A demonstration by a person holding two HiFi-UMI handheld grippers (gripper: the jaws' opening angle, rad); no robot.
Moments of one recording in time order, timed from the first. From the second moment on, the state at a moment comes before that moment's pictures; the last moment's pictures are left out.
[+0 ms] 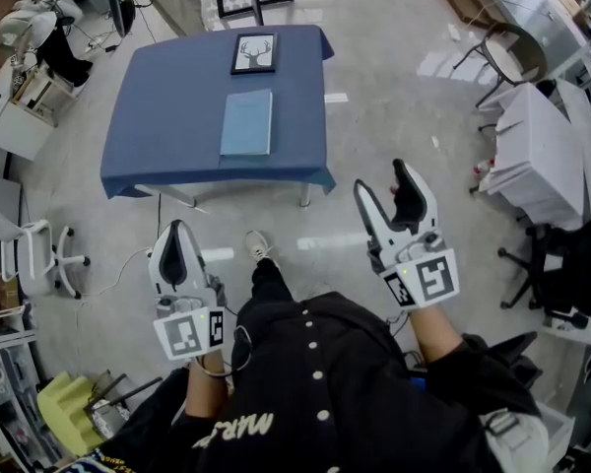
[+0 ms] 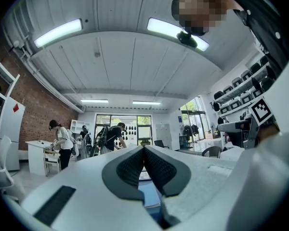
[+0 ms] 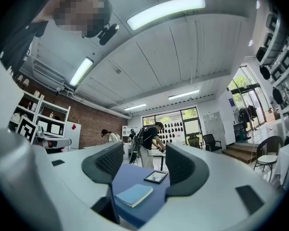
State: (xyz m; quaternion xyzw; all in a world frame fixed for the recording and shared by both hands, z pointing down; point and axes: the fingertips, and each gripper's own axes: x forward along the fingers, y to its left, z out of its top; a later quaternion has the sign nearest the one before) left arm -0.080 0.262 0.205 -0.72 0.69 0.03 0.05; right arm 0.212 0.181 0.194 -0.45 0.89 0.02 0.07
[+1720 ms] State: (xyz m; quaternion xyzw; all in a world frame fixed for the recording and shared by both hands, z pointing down) left arm -0.073 -0.093 0.492 -0.88 0.35 -0.32 0.02; right arm 0.048 -0.120 0.466 -0.39 0.89 -0.10 -0.22
